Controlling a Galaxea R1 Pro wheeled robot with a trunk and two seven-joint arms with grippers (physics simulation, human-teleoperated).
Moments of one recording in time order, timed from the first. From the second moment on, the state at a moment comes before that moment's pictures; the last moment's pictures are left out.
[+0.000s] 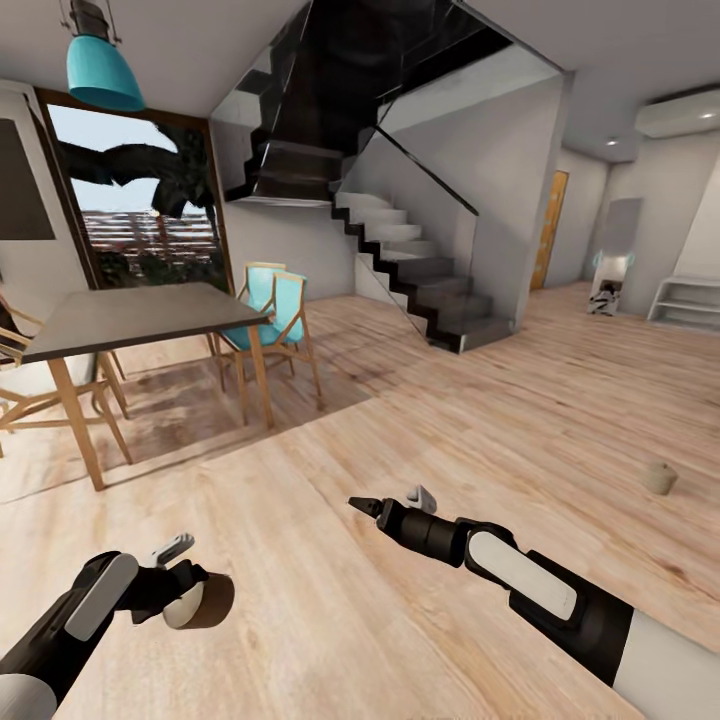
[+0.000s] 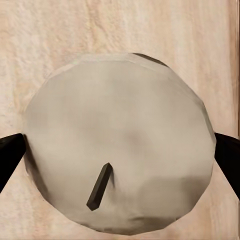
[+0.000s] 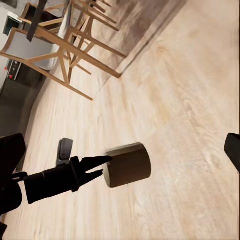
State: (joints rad) left arm -0.50 0.31 -0.07 -0.88 1.00 0.81 0.36; right arm -0.71 -0.34 1.00 -1.29 -1.73 0.26 -0.10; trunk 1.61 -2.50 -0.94
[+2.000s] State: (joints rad) left arm -0.50 0.31 -0.08 -0.88 1.00 0.81 0.36; right arm -0.71 -0.34 1.00 -1.22 -1.75 0.25 -0.08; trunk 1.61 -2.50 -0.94
